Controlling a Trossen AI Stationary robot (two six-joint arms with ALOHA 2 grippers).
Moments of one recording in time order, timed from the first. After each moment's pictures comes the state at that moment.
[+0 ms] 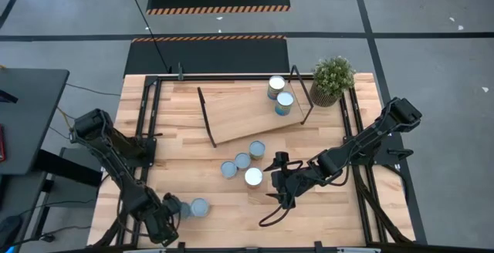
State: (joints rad) left arm -0.99 1.55 0.95 -0.62 0.16 -1.71; right arm 0.52 1.57 1.05 -0.25 0.39 0.23
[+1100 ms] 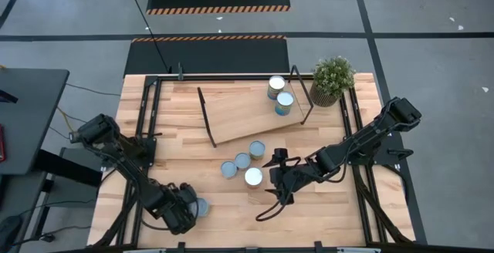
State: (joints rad) left arm -0.87 1.65 0.94 -0.62 -0.11 -1.47; right arm 0.48 1.57 1.05 -0.27 0.39 0.20
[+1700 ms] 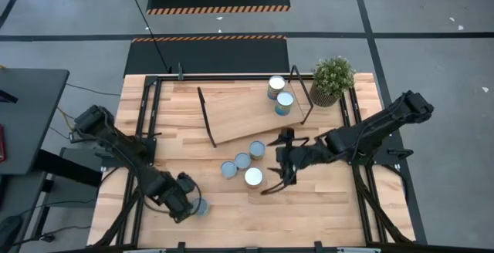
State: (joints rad) left arm -0.74 1.50 0.98 -0.90 0.05 -1.31; right arm 0.37 1.37 1.05 -0.37 0.44 0.08
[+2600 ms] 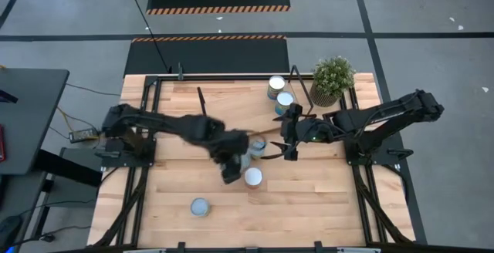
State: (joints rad) left arm -0.16 1.79 1.77 -1.14 0.11 -0.58; right arm 0.20 1.26 1.05 -0.46 0.45 0.00
